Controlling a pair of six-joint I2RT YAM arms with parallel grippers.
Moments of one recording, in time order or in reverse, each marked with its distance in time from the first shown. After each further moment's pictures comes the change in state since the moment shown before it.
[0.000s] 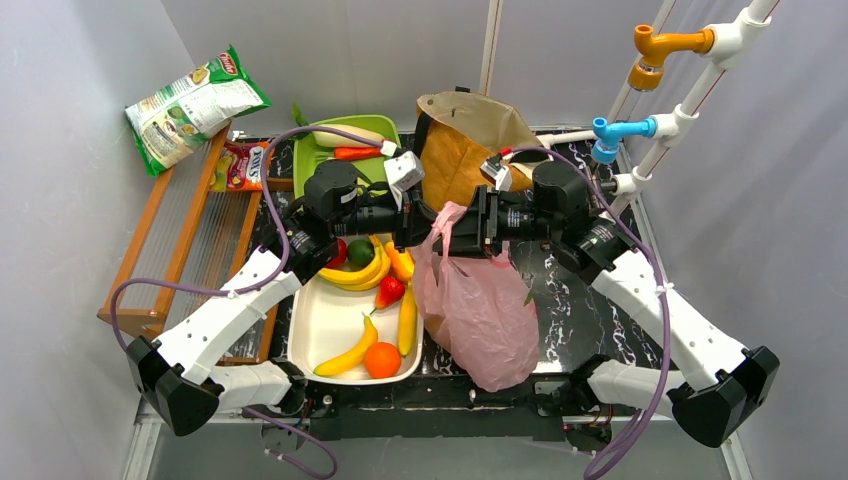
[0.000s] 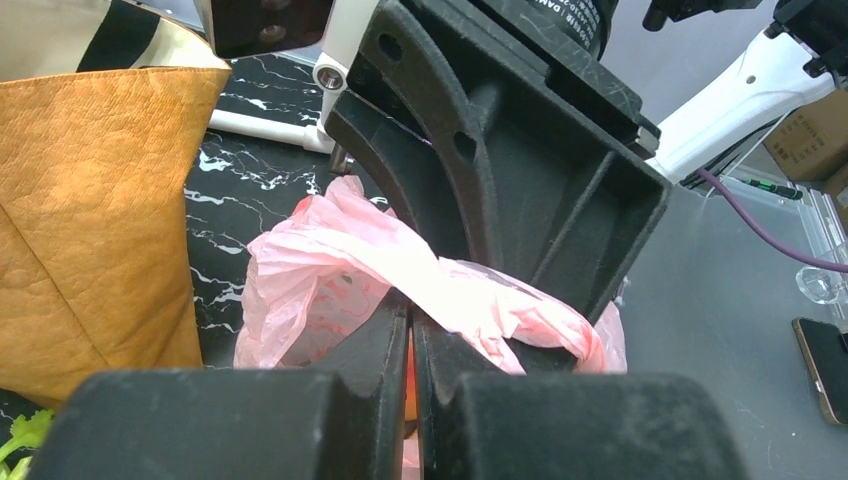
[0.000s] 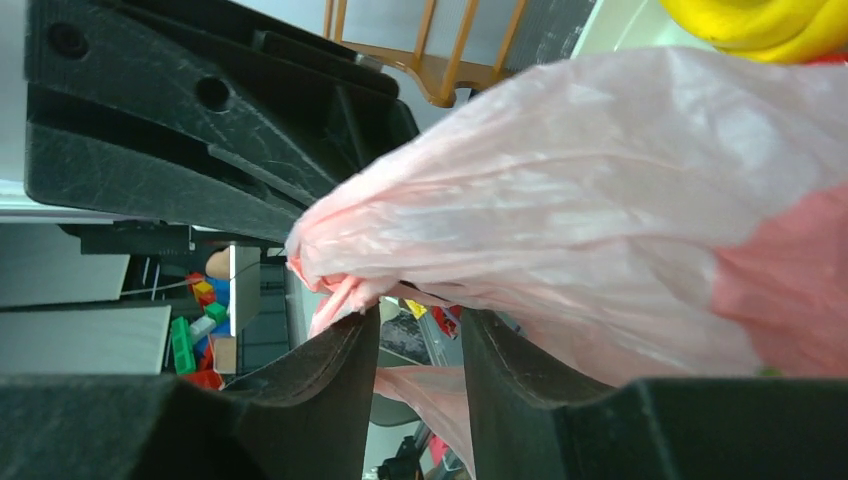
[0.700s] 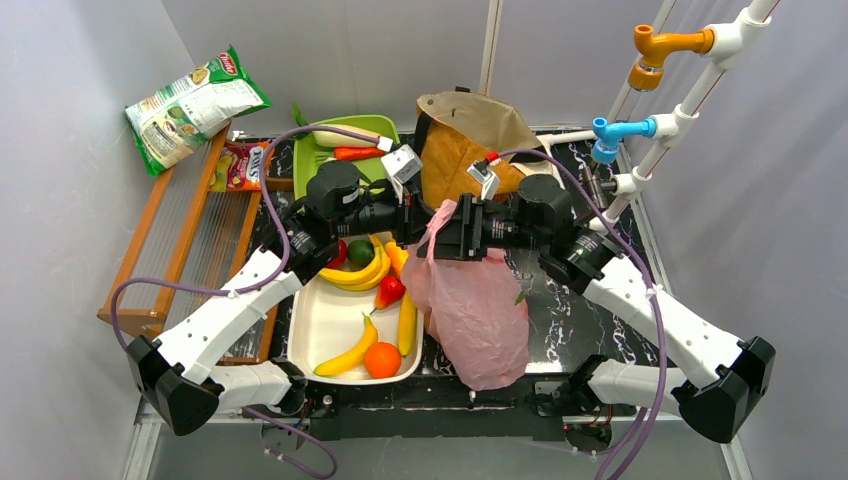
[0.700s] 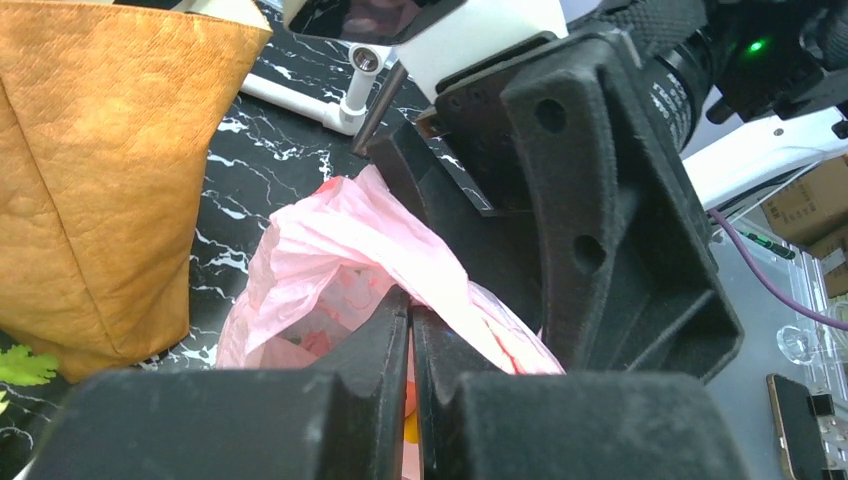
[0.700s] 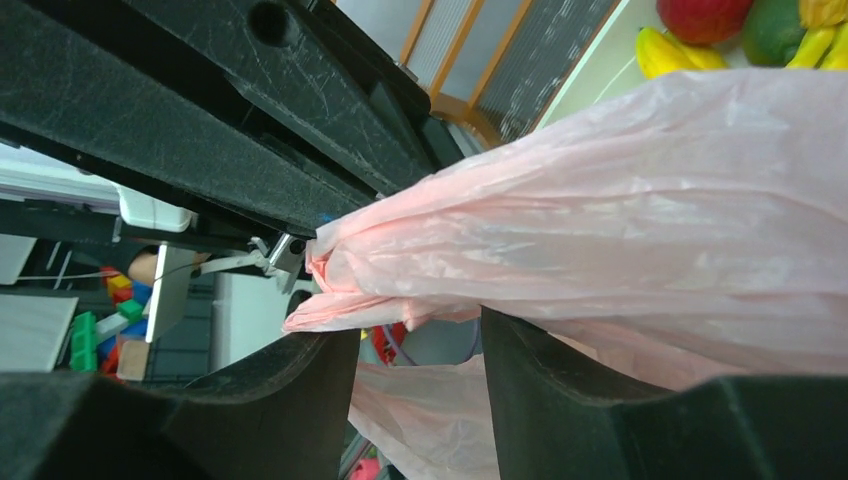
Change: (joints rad) left arm 0.000 0.002 0.000 -0.024 -0.116 -0.116; right arm 0.114 0.005 -0.051 0.146 0.130 -0.104
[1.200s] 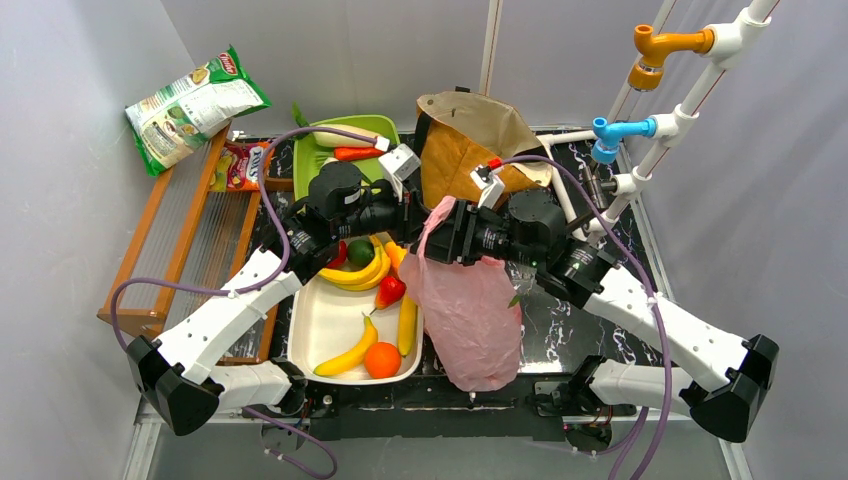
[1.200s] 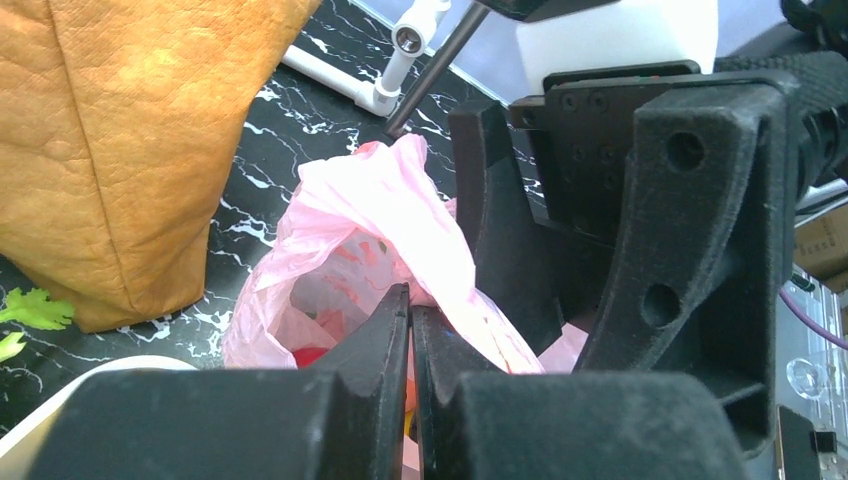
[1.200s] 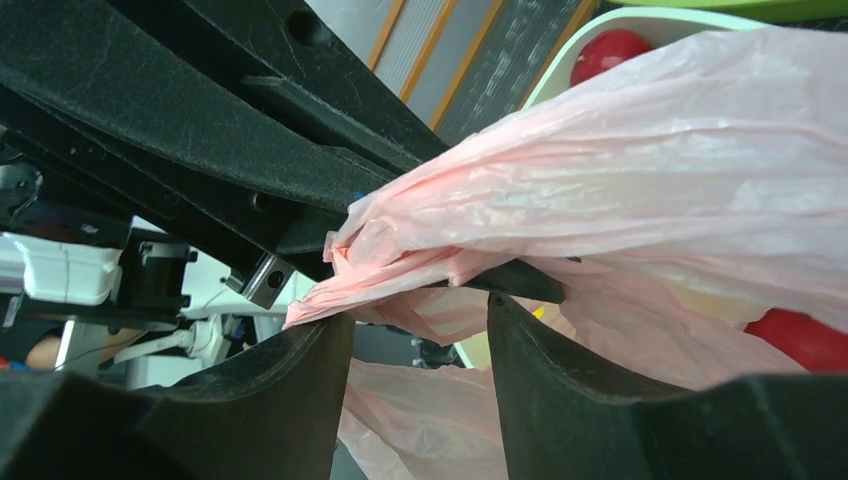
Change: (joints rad) left arm -0.001 0.000 0.000 -0.055 -0.086 -0.035; right arm 0.124 -0.037 -0.043 0.032 0.335 -0.063
